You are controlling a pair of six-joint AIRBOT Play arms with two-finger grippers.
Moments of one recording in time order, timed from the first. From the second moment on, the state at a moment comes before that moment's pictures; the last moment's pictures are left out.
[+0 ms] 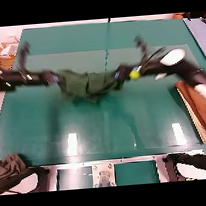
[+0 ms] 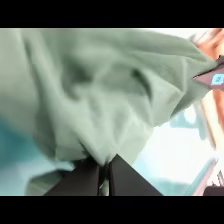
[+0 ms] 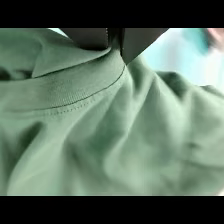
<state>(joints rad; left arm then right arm) 0.09 -1.23 1.16 0.54 -1.20 -0.98 0.20 -1.30 1.20 -0.62 0.98 1.30</state>
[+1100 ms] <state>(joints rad) 0.09 -1.00 1.24 0.65 -1.38 -1.05 -0.03 -0.76 0.91 -0.76 1.08 1.32</state>
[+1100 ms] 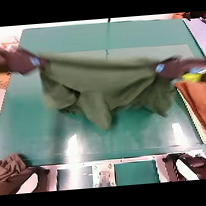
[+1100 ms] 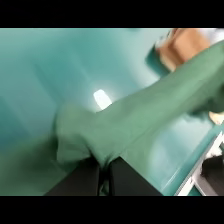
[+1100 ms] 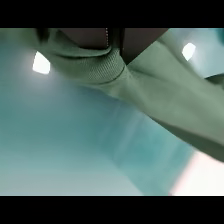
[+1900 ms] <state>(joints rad) 0.10 -1.11 0.79 0.66 -1.20 -0.84 -0.12 -1.13 0.80 -0.64 0.94 1.17</state>
